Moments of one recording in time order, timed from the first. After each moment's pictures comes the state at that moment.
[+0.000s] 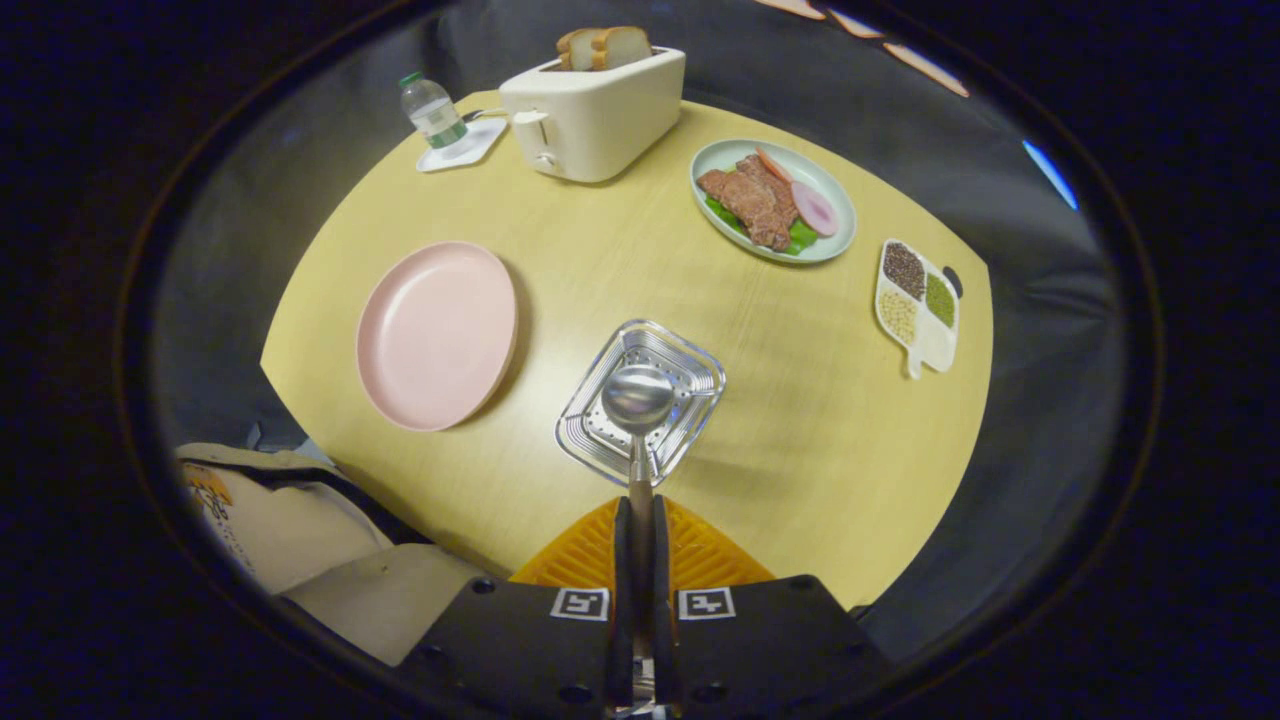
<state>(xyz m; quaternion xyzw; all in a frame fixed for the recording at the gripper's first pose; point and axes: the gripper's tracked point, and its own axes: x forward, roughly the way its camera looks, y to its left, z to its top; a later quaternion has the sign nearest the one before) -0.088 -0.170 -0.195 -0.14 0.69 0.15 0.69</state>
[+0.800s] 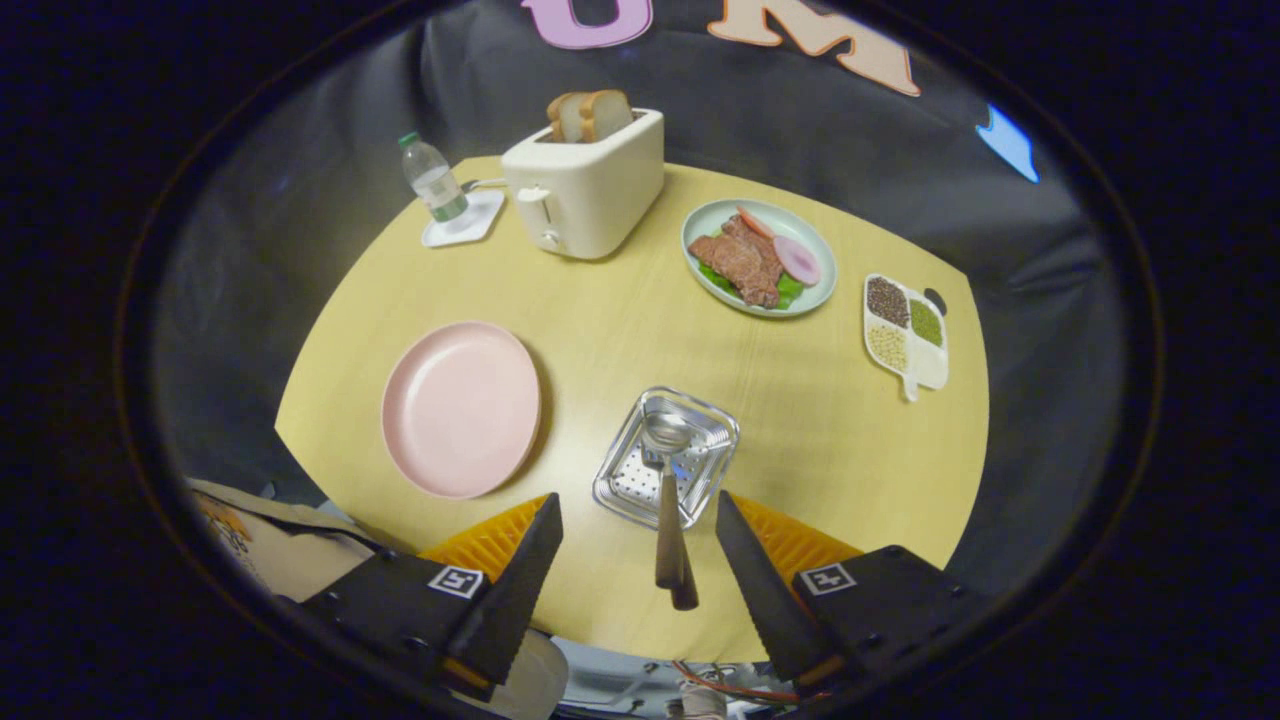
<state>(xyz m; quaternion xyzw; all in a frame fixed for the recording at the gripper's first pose) -0.070 -0.135 -0.175 -0.07 0.60 0.13 0.79</state>
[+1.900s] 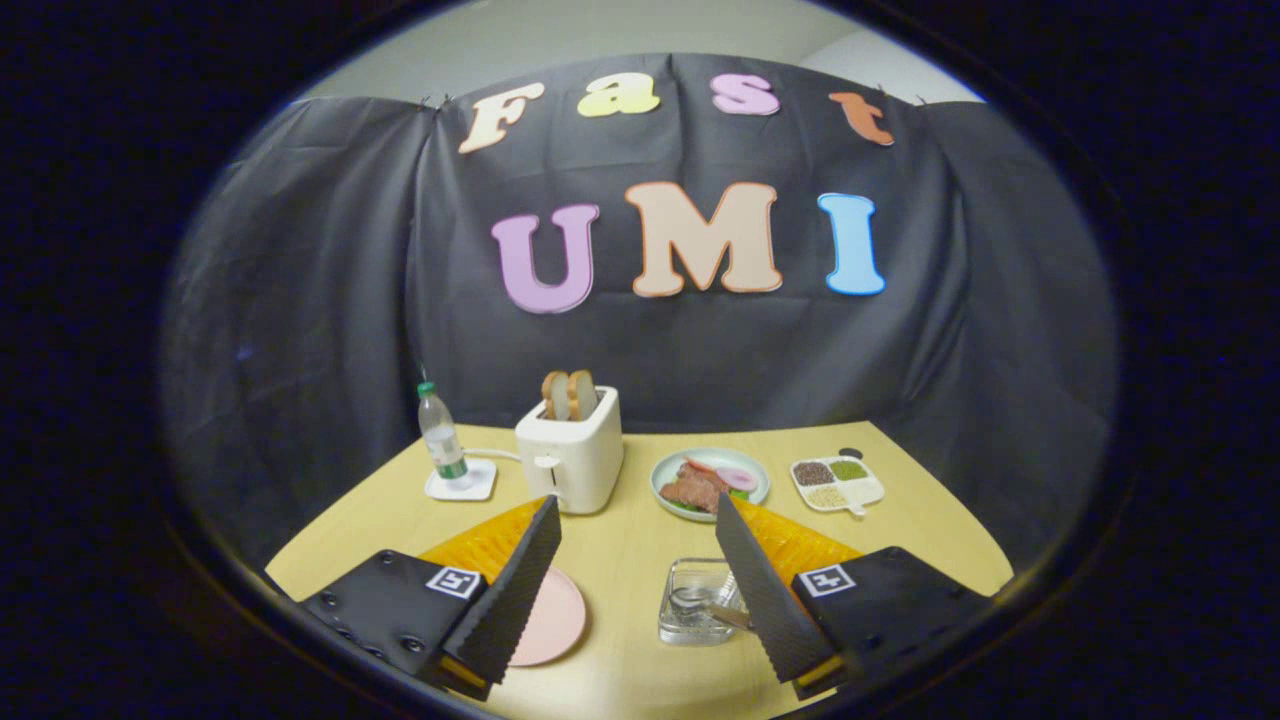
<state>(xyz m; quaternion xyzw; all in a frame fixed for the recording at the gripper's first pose) -0.048 -0.096 -0.061 0.03 0.18 0.00 0.98</state>
